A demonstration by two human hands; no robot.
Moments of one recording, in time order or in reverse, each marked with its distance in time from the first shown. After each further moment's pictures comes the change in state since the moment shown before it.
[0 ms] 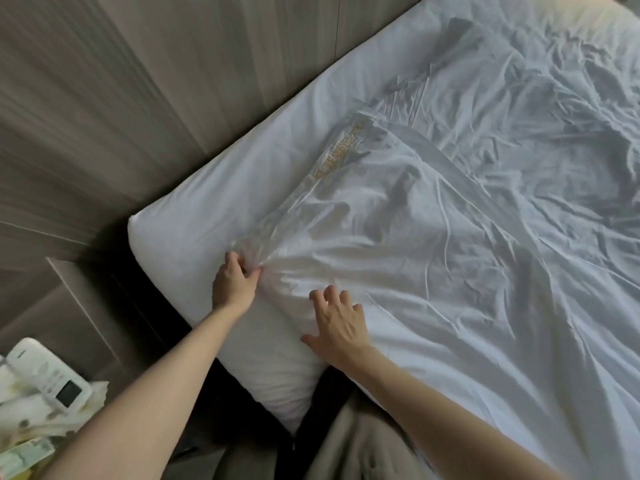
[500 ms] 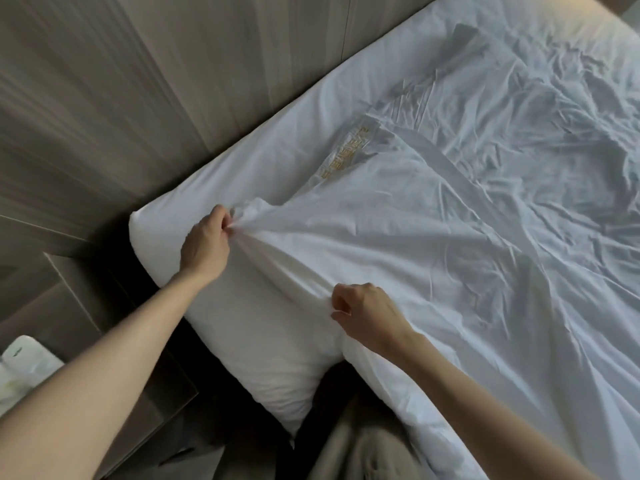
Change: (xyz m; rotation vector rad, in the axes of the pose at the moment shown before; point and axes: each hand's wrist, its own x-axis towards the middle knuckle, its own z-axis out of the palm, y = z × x) left_hand 0.038 0.016 -0.075 0.170 0.089 0.322; right_hand -0.008 0.028 -0.056 0.260 0.046 -0.097
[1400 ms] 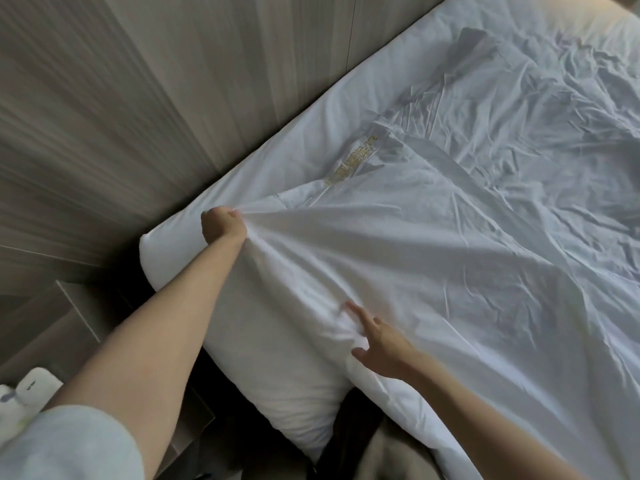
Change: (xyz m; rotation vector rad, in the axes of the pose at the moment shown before) left_hand 0.086 0.015 0.018 -0.257 0.121 -0.480; right_hand 0.015 0.026 0.045 0.150 -0.258 0.176
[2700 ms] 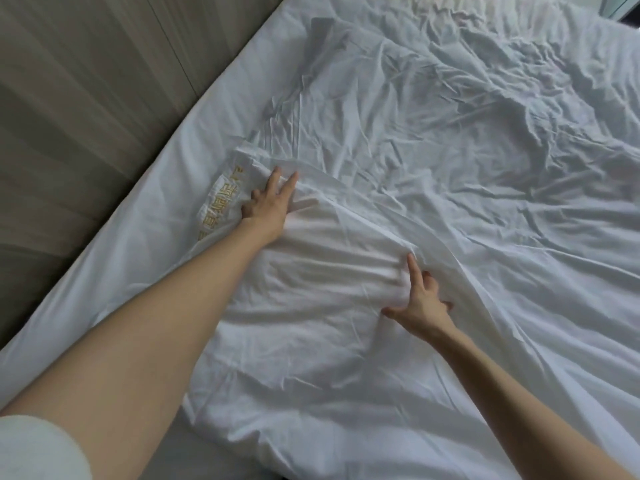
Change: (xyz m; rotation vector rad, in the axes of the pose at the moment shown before) left_hand -0.075 0.225 0.198 0.811 -0.436 0.910; right_hand 0.002 0.183 -0.124 0.396 0.448 0.565
